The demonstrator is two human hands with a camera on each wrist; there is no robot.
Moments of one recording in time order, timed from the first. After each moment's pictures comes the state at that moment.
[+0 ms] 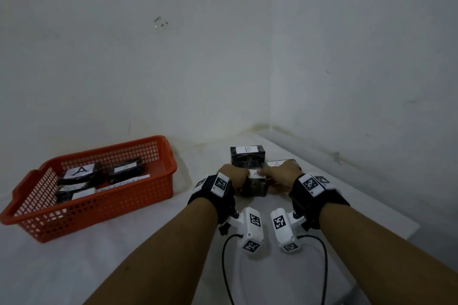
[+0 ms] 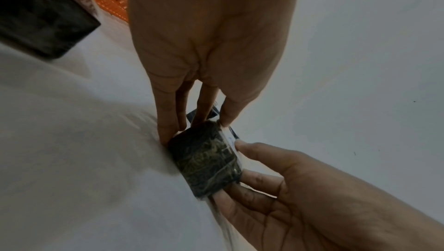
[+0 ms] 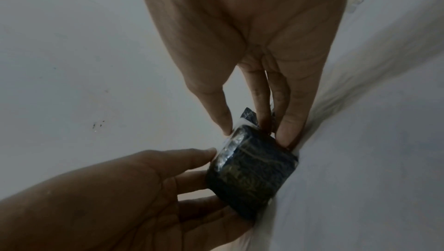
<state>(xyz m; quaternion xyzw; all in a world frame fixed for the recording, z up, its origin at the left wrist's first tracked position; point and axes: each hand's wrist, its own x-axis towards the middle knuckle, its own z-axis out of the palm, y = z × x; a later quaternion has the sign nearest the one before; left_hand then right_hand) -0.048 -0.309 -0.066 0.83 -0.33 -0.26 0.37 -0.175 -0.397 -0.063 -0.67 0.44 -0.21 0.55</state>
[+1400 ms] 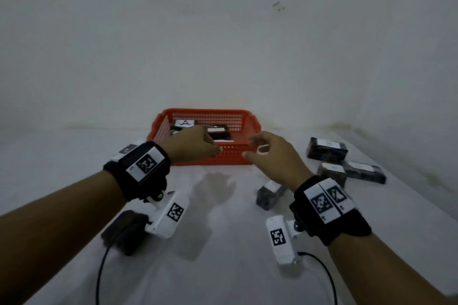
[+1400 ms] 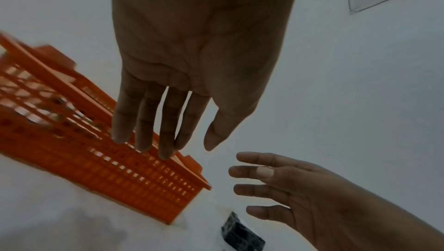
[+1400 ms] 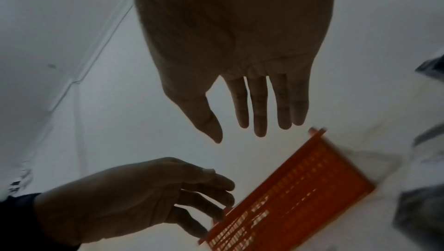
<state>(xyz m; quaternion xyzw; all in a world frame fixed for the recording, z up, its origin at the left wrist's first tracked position) 0.005 0.007 0.030 0.91 -0.32 -0.07 0.24 -0.122 -0.170 0.003 -0.89 0.13 -0.21 0.38</state>
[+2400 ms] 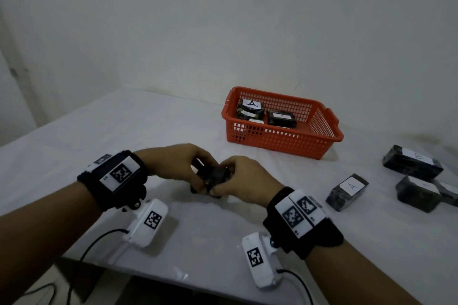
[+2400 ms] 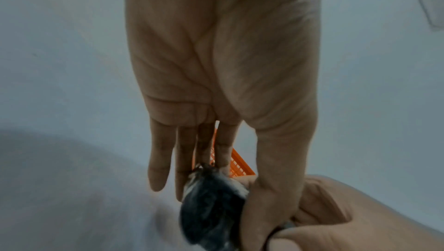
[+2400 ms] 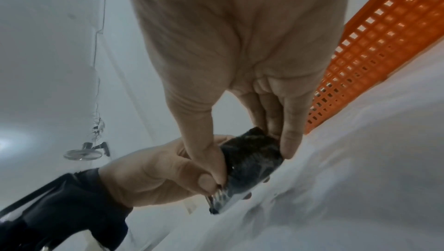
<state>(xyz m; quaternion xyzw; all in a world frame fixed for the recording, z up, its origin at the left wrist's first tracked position) 0.016 0.188 -0.037 0.88 -0.31 -0.23 0.26 -0.061 0.001 -0.053 -0.94 -0.01 0.04 0.34</state>
